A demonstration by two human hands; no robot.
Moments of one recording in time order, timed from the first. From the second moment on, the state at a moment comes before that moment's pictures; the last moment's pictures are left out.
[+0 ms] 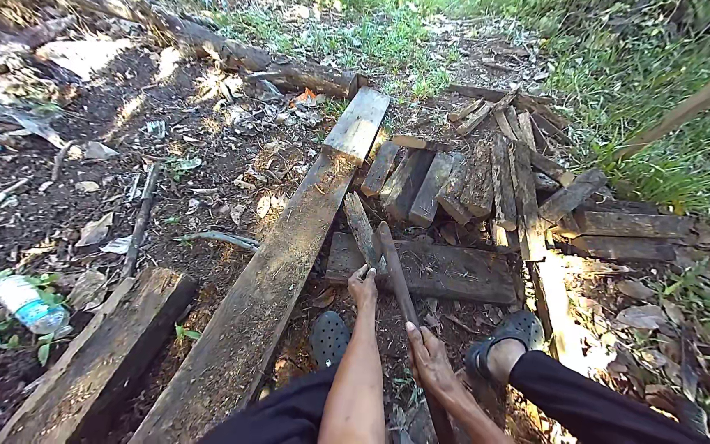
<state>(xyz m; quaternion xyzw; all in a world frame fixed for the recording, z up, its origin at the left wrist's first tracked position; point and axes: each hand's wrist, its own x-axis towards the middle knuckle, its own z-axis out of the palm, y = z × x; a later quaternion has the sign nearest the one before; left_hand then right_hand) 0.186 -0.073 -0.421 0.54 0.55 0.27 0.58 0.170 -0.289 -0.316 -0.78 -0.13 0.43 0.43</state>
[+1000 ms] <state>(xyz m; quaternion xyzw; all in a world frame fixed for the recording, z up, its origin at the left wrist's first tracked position) 0.149 -0.072 -0.388 0.34 0.64 0.36 0.58 0.248 -0.189 -0.019 -0.41 -0.51 -0.08 0.75</state>
